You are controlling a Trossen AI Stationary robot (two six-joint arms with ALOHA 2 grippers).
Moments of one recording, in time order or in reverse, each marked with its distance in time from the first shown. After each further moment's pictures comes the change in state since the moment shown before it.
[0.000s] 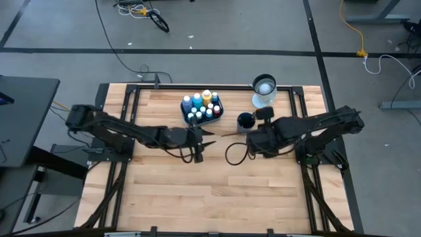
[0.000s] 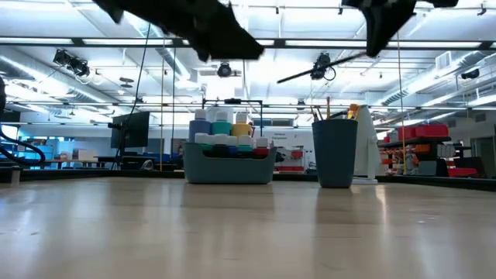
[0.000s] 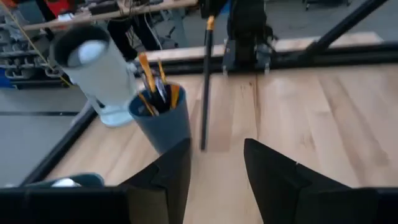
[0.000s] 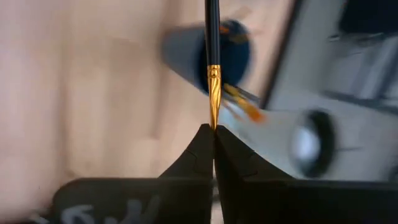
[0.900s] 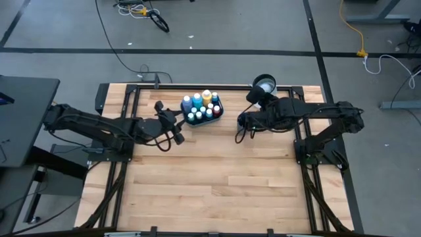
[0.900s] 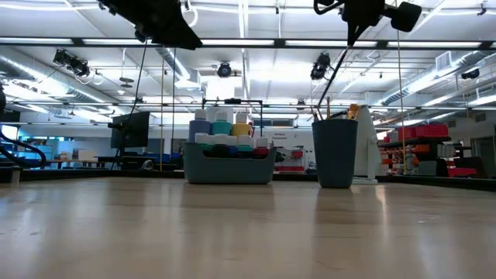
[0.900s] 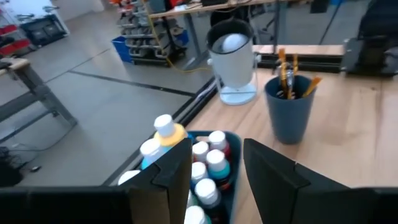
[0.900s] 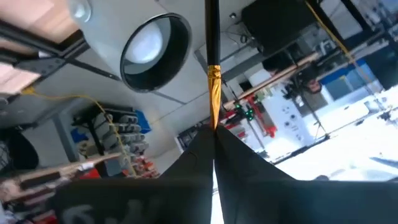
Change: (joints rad) left arm 0.000 -0.427 -0.090 -0.376 -0.406 -0.083; right arm -0.212 -0.017 0.081 -0.076 0.523 -1.051
